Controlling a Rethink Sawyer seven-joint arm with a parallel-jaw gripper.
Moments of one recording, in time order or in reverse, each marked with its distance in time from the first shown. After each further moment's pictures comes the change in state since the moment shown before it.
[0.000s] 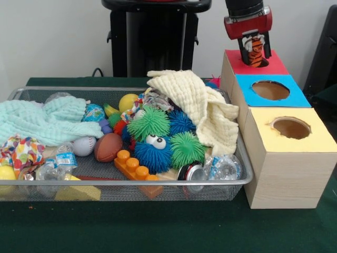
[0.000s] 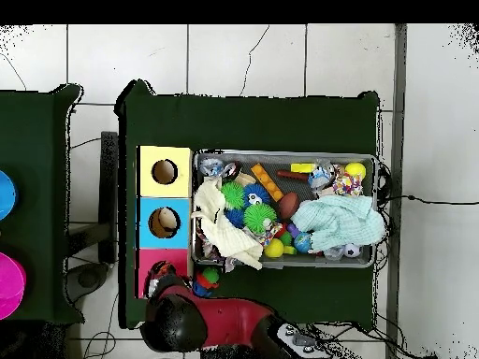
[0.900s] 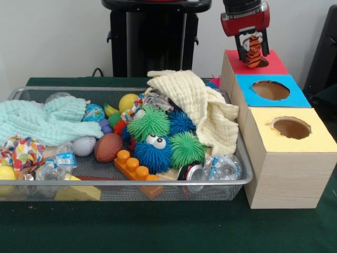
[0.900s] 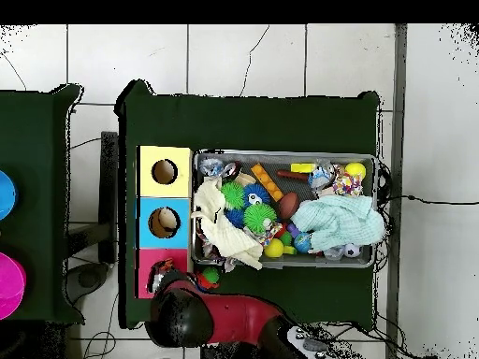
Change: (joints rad) arm -0.036 -0.033 0.020 0.000 0.033 0.045 0.000
